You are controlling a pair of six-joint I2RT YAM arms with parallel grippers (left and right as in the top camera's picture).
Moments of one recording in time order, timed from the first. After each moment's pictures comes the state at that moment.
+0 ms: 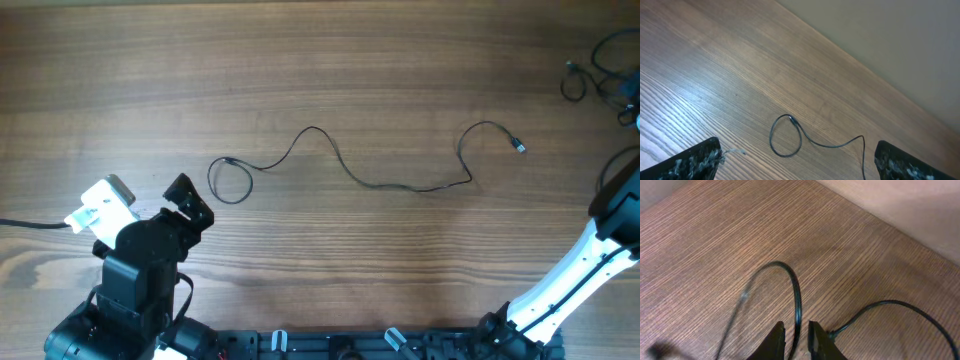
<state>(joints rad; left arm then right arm) -0.44 0.61 0.99 -1.02 -0.57 -0.84 -0.62 2.33 1.78 -0.18 0.11 0.15</state>
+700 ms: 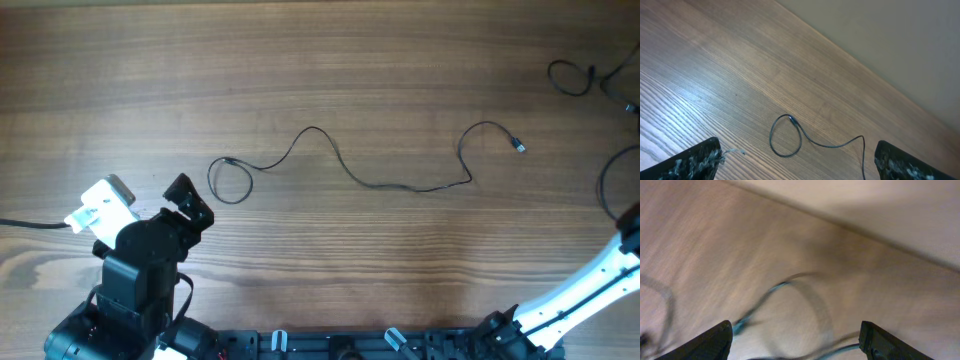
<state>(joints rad) -0.44 0.61 0.99 -1.02 -0.57 -0.84 -0.84 2.34 1.97 -0.55 0.03 0.30</state>
